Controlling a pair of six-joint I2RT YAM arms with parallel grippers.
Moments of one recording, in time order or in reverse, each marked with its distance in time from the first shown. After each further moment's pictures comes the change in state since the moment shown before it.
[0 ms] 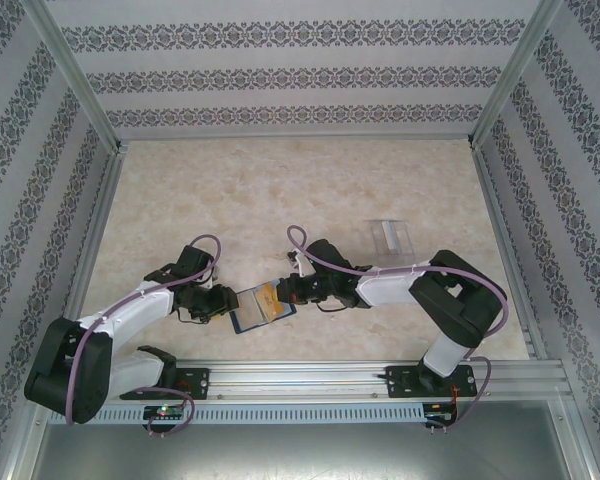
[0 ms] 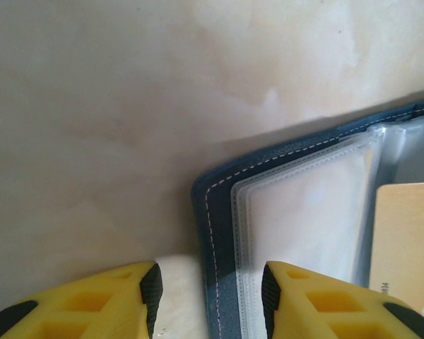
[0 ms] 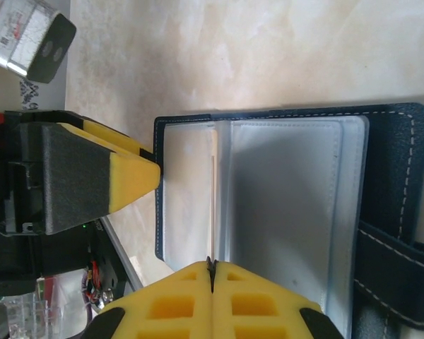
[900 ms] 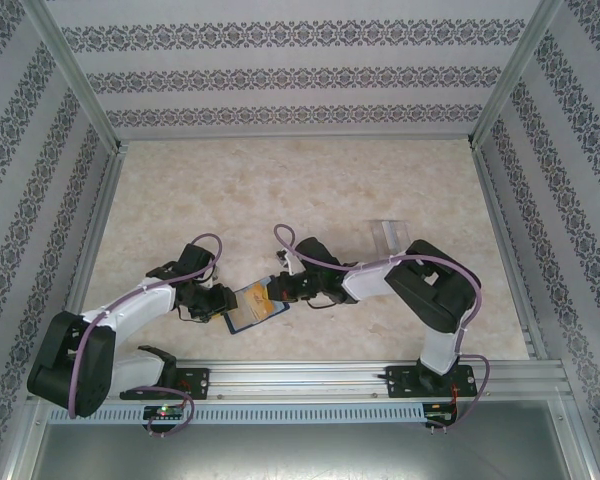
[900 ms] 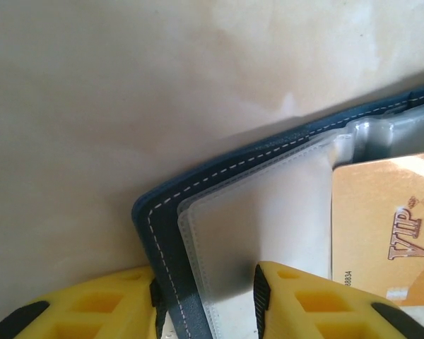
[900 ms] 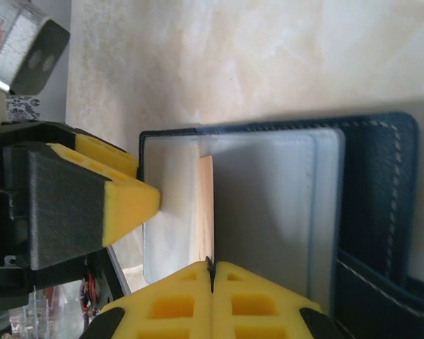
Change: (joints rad) left arm 0.000 0.037 0.022 -0.020 -0.014 0.000; right arm 0.009 0.148 0.089 0.080 -0.043 0.001
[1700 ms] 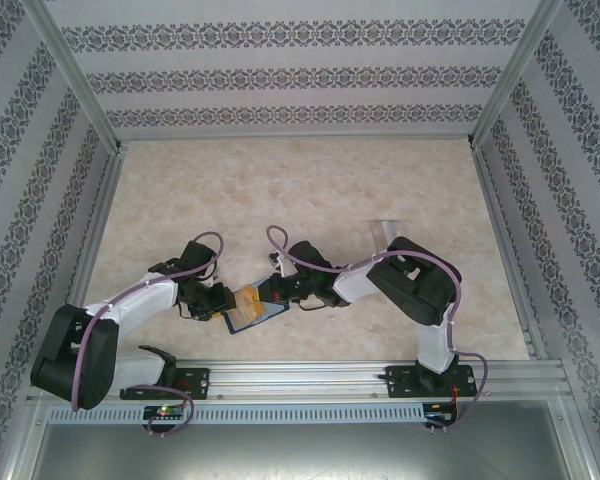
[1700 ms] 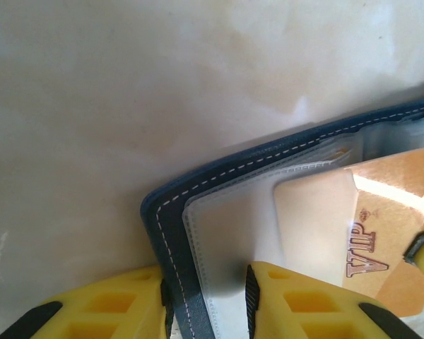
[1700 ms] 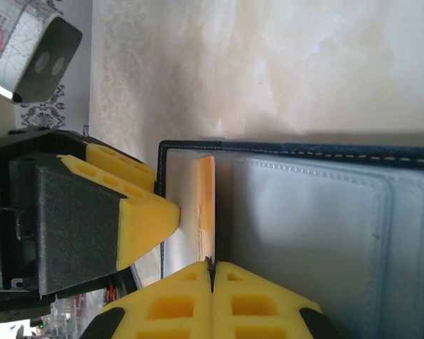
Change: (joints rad) left arm 0.000 0.035 0.032 -0.035 -0.013 0.000; right arm 0.030 0.102 0.019 0.166 -0.032 0.109
